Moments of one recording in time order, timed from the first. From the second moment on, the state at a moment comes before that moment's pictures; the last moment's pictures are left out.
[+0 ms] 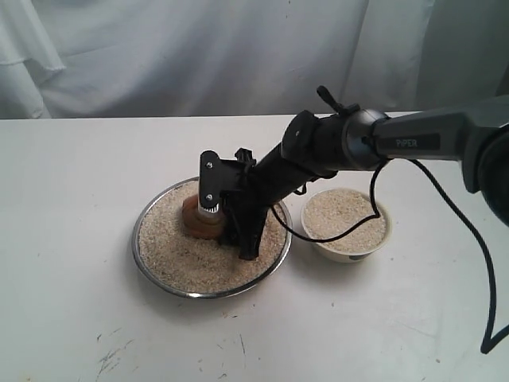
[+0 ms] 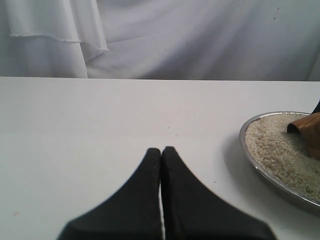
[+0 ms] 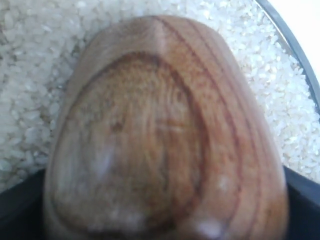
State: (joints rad) left arm 0.01 0.01 0.00 -0.04 0.29 0.01; right arm 0.67 2.28 -1.56 0.75 0.54 -1.75
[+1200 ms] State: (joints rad) left arm 0.01 0.01 0.00 -0.04 0.29 0.01; right arm 0.51 2.28 -1.56 1.31 0.92 -2.08
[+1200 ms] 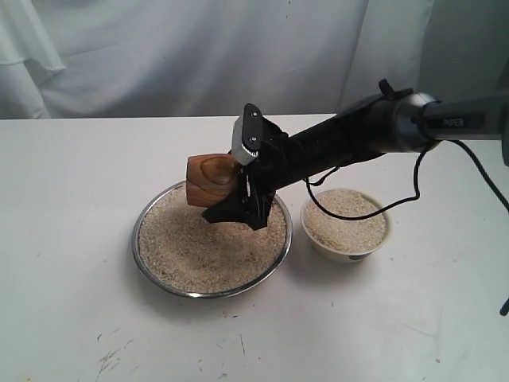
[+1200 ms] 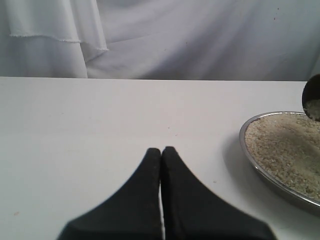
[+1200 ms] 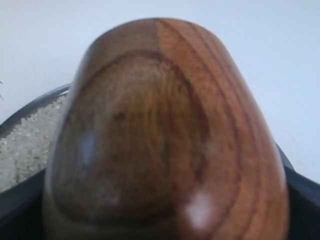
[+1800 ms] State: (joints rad) left arm 0.01 0.01 0.00 -0.04 0.29 0.01; right arm 0.42 2.23 -1.56 1.44 1.14 -2.10
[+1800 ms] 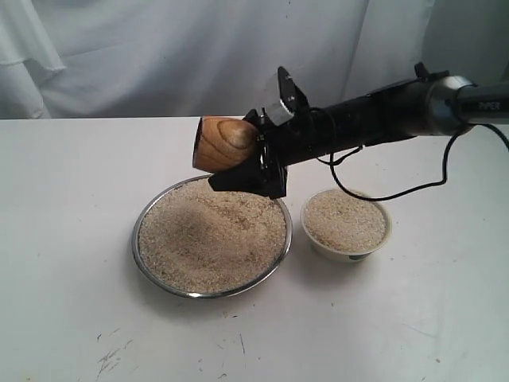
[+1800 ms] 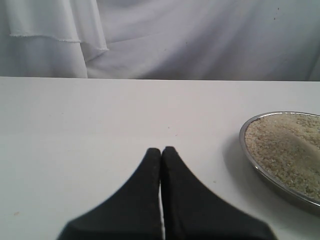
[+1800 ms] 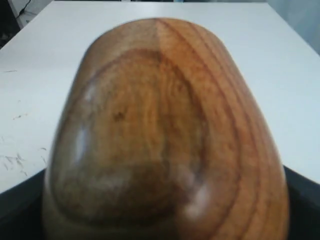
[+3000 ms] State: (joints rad) left arm 0.01 0.01 0.00 -0.04 0.29 0.01; right arm 0.29 2.02 -1.50 1.44 1.21 -1.98
